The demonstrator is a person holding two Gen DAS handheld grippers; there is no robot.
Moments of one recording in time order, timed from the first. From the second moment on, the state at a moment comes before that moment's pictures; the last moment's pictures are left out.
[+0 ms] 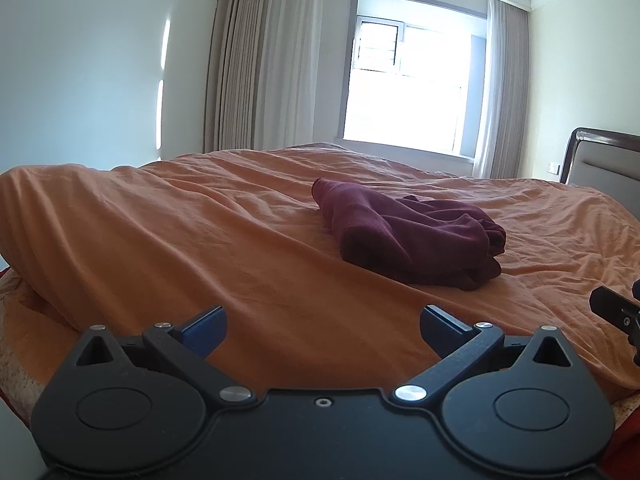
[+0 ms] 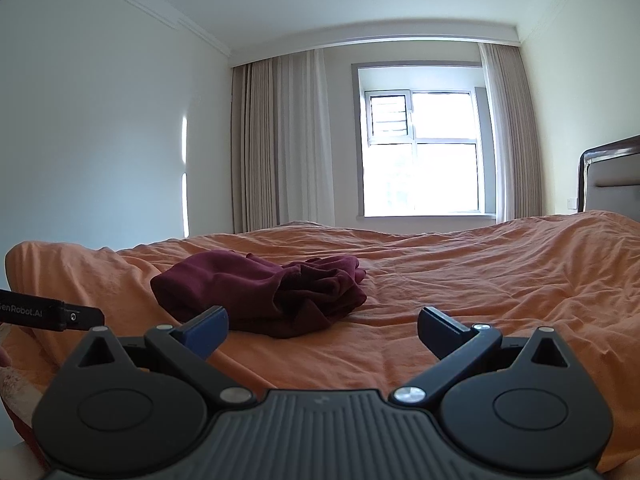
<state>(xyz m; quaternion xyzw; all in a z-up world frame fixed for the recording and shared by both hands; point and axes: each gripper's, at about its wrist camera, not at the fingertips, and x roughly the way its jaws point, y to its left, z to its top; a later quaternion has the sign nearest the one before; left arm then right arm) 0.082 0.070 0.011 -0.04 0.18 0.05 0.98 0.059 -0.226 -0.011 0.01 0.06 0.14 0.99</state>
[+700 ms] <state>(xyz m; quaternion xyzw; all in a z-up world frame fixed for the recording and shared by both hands) 0.082 0.070 0.009 -0.05 0.19 0.05 0.98 0.060 -0.225 -0.013 0.00 0.06 0.14 0.99</state>
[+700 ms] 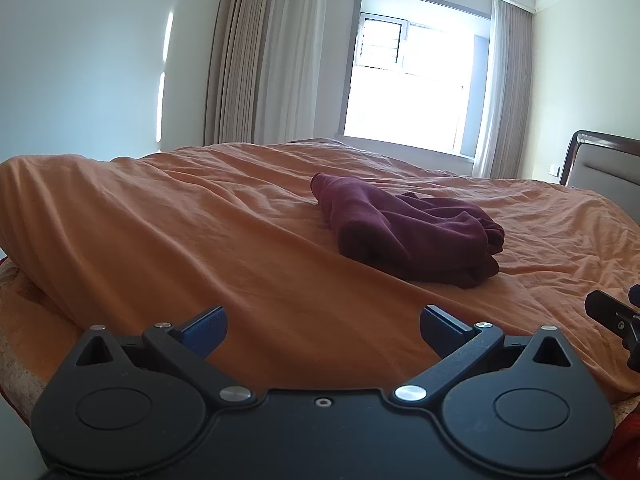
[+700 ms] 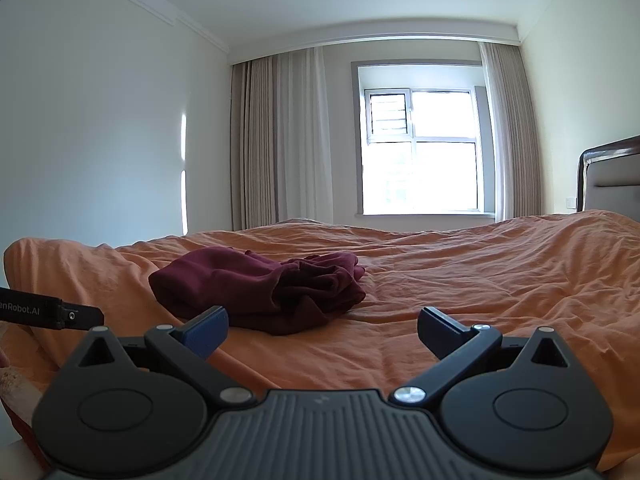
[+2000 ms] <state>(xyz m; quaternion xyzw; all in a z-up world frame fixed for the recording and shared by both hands) 0.084 0.071 0.007 -0.06 0.19 0.06 0.98 0.063 -0.220 -0.015 -0.01 0.07 0.15 0.99</state>
